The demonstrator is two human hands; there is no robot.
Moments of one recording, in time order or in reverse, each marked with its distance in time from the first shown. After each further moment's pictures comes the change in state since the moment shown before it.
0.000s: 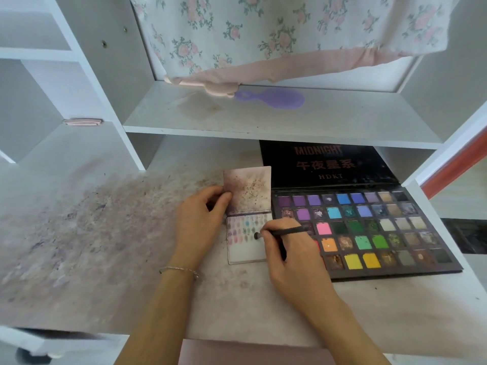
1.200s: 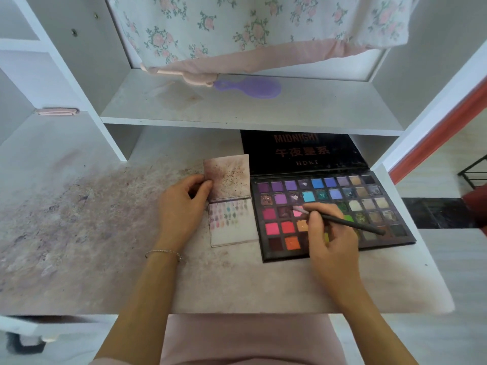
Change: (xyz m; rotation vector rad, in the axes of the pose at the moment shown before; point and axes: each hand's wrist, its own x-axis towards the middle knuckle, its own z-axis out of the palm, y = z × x) left_hand 0.000 0.004 -0.002 0.034 -0.029 -0.041; right_hand -0.019 0.020 -0.056 0.196 0.271 0.128
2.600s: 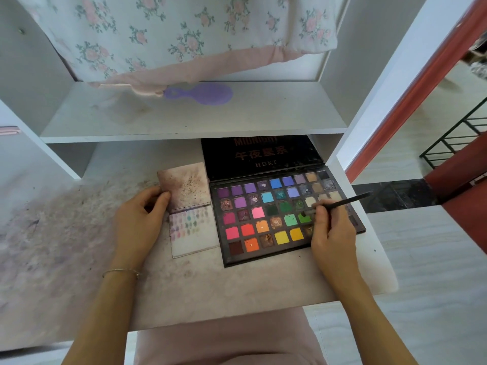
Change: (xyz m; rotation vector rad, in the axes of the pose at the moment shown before) left_hand -0.003 0.002 0.001 0.028 -0.024 -0.012; right_hand 0.004 0.036 -0.059 -0.117 0.105 0.269
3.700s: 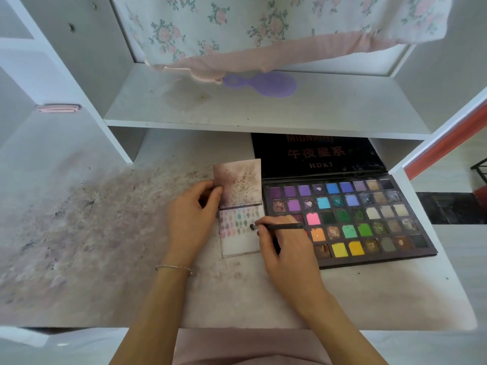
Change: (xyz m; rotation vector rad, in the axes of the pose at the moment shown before) left_hand 0.003 -0.008 0.001 -0.013 0.001 0.010; right_hand -0.032 -0.063 0.109 -0.202 -0.320 -0.288
